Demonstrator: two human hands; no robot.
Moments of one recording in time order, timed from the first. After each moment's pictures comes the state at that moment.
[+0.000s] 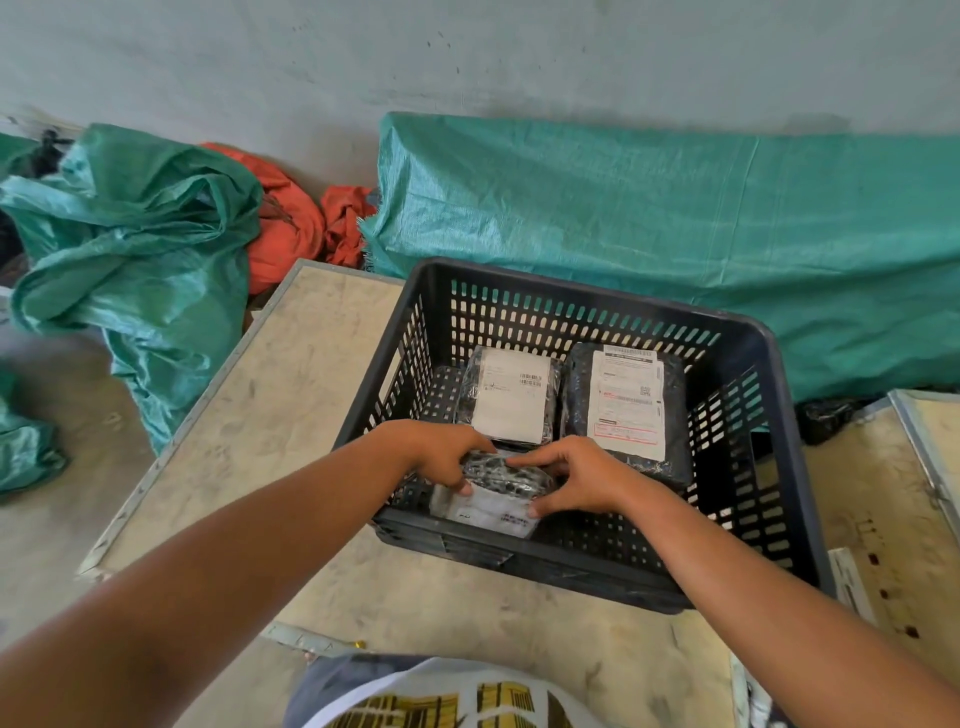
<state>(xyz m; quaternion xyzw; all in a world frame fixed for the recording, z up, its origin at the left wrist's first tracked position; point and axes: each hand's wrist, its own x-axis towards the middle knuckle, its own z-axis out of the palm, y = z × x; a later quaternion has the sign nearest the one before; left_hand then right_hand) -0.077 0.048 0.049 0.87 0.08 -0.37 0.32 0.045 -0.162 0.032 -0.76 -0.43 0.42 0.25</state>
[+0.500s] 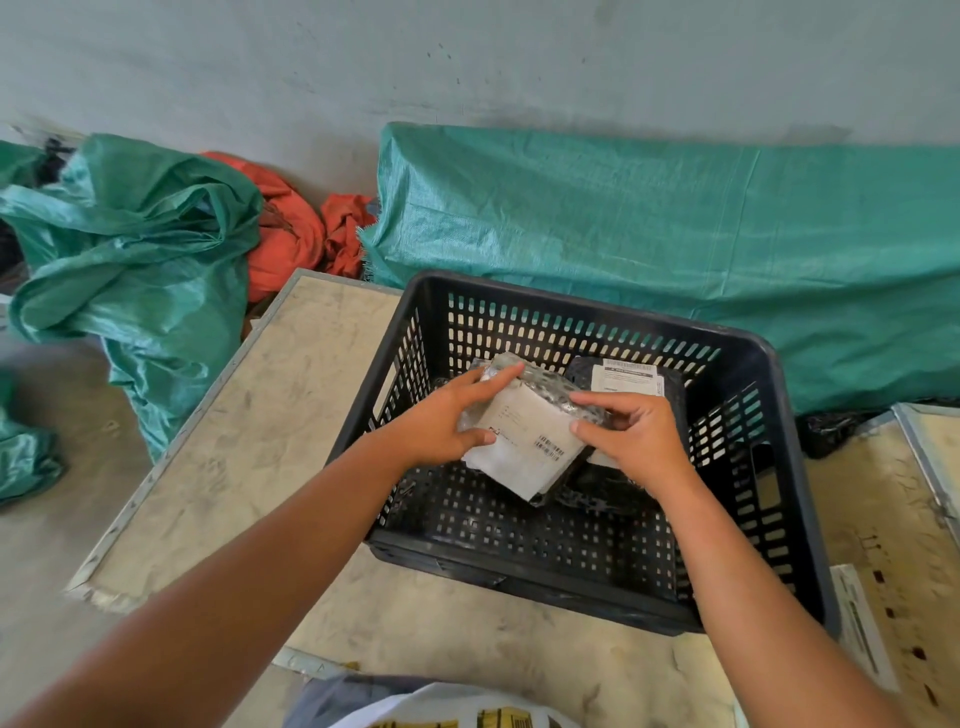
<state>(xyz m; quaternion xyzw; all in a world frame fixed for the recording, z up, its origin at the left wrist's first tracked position) -0.071 0.056 0.066 0.89 0.08 -0.04 0.45 0.082 -0.175 0.062 -0.75 -0.29 0.21 0.55</state>
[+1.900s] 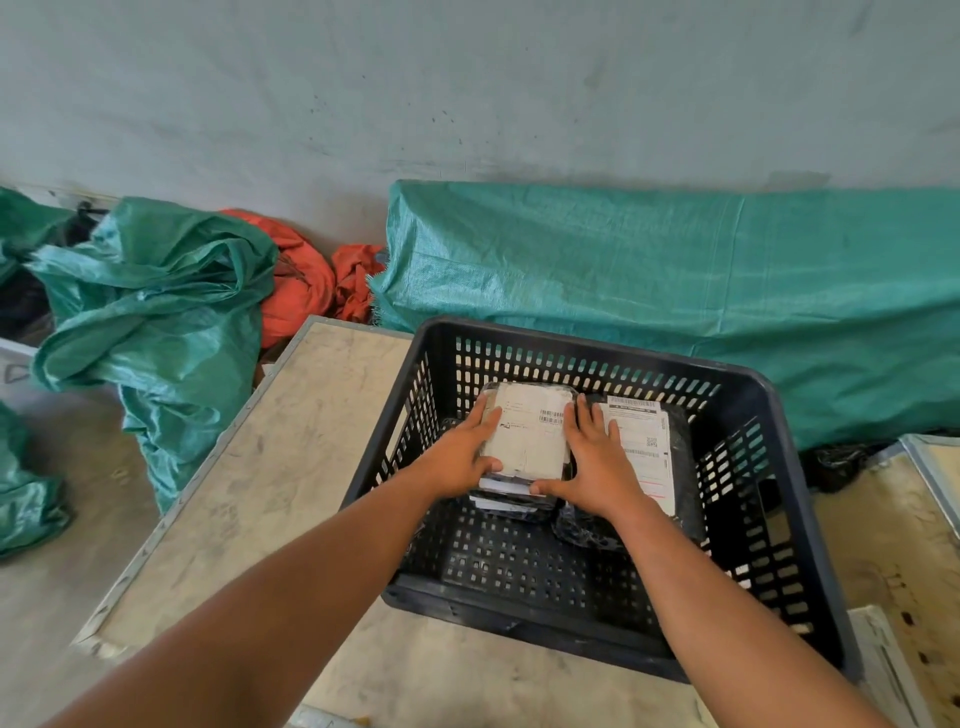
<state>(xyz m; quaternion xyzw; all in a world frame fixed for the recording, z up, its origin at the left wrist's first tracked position) -0.046 0.069 0.009 0.91 0.16 -0.09 0.36 0.098 -0.128 0.000 -0.89 -0.42 0.13 0.10</state>
